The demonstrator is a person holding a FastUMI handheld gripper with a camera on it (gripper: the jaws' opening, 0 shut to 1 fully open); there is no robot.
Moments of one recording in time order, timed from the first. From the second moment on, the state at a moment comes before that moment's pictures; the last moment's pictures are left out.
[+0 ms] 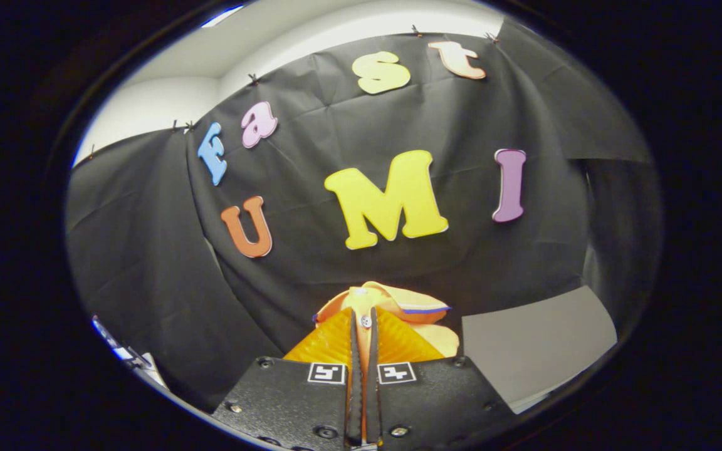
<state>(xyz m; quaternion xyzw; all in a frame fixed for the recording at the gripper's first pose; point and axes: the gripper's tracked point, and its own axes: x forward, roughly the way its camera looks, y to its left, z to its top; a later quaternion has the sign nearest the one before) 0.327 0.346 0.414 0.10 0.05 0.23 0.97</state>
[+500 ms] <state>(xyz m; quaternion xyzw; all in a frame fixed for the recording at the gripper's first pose) 0.395 0.442 0.335 0.07 0.13 0.28 0.95</state>
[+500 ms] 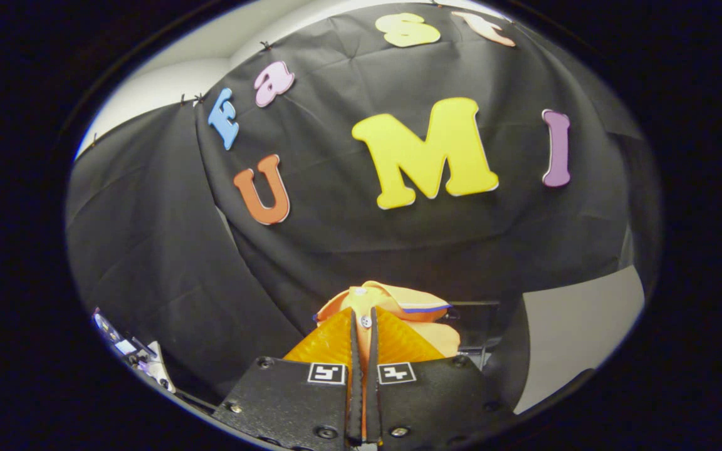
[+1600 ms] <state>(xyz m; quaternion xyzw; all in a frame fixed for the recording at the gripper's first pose) 0.510 0.484 0.064 0.06 0.36 0.22 0.90</state>
